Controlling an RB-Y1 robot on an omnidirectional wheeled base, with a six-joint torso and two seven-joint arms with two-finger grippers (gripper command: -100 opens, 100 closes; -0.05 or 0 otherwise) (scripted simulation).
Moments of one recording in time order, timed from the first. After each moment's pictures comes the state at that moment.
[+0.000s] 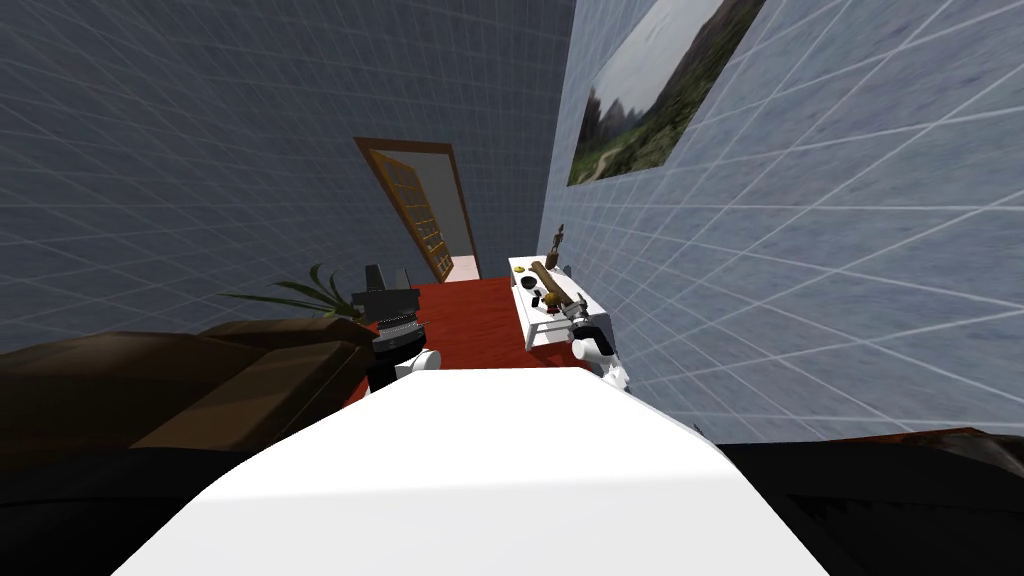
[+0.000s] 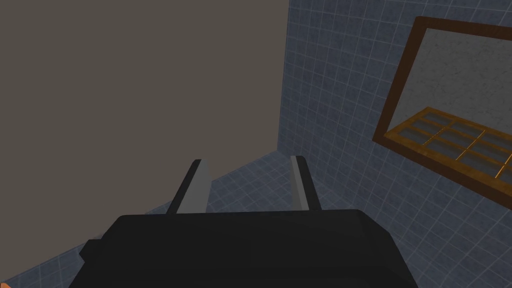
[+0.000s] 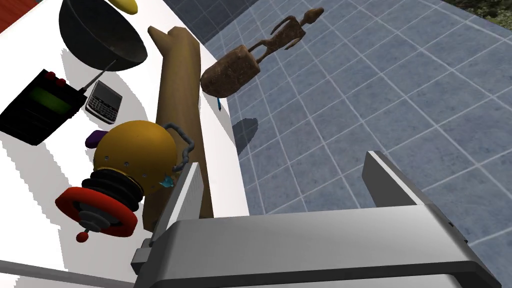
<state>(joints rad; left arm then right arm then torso) 0.50 -0.03 0.02 -2.35 0.09 -0.58 0.05 0.27 -0.21 -0.10 -1.82 -0.38 0.01 -0.41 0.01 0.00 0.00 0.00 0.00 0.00</state>
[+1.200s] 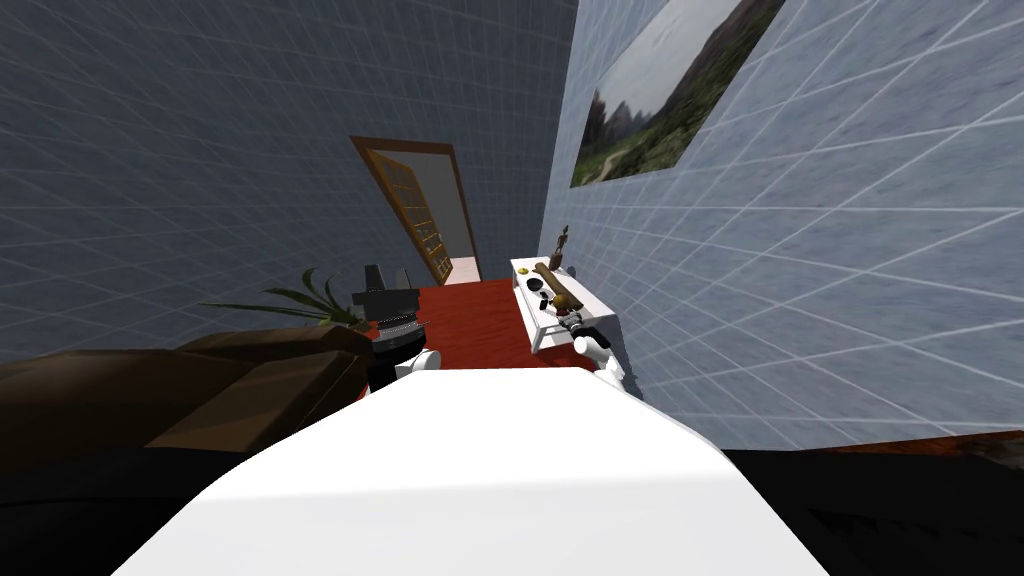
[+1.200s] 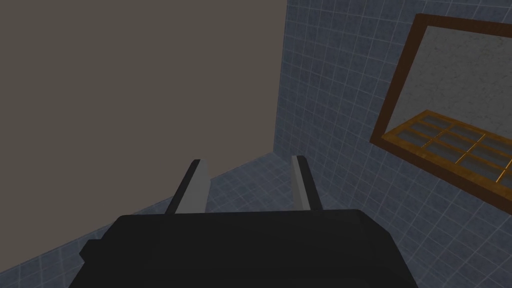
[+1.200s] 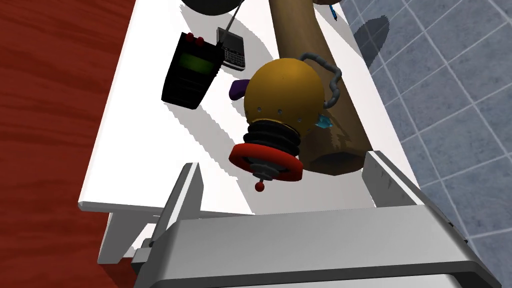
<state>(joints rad) 0.50 -0.03 0.02 -2.35 0.09 -0.58 0.05 0.17 -0.23 -0.15 -1.58 -0.57 0.29 -0.62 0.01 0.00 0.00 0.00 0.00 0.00</state>
